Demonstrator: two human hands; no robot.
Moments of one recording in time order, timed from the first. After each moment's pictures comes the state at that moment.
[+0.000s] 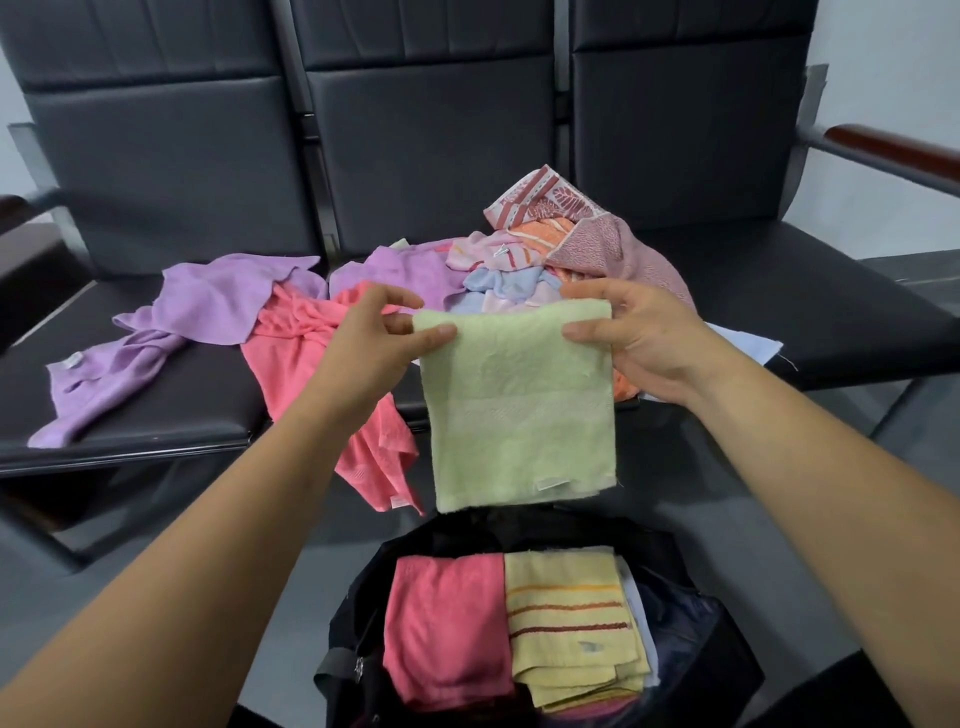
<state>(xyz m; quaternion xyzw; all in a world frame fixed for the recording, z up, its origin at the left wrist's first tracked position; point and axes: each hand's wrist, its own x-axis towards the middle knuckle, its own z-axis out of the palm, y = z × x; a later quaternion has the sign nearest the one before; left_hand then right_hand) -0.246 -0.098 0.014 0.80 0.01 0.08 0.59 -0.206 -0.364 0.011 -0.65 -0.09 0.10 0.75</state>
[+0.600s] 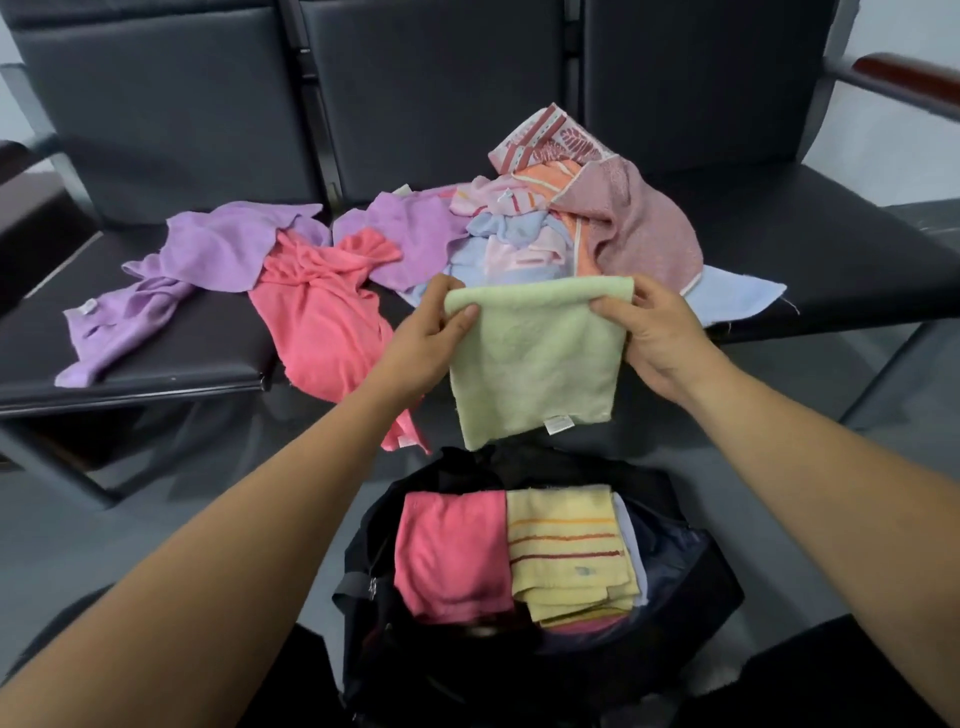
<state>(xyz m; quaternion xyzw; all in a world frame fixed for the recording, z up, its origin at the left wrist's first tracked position) -0.253 -0.119 -0.050 0.86 -0.08 0.06 0.51 -0.227 -0.379 -0.052 -0.66 -0.03 0.02 0.75</state>
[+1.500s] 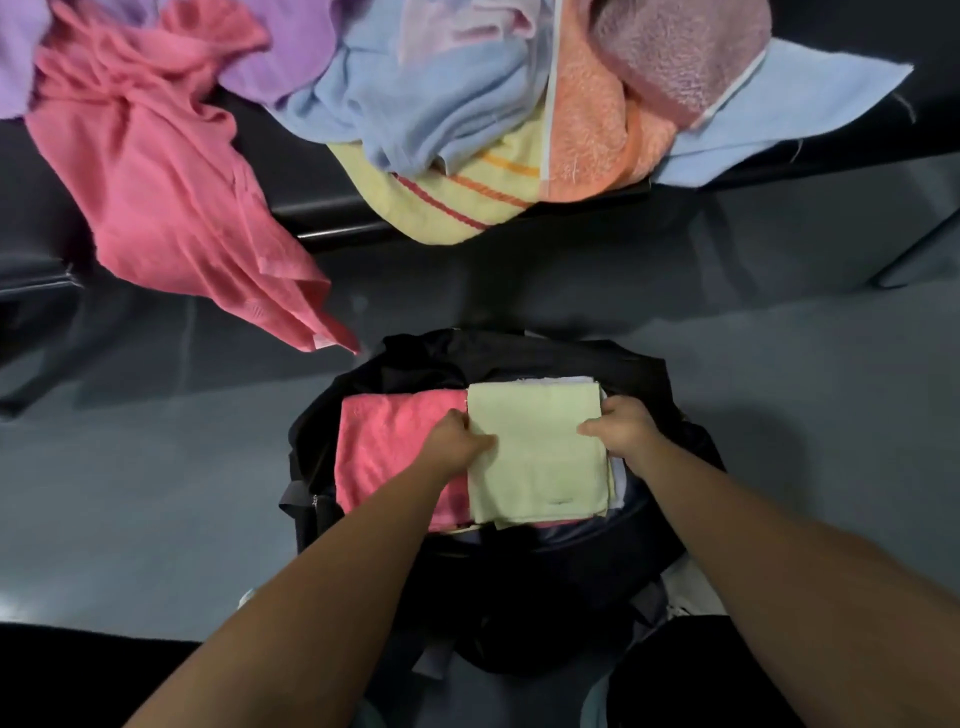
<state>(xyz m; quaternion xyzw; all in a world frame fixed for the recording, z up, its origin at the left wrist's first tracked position) -0.288 -0.187 -0.353 0.81 0.22 -0.31 0.45 -0.267 -0.425 -0.345 -0.79 0.29 0.28 0.47</state>
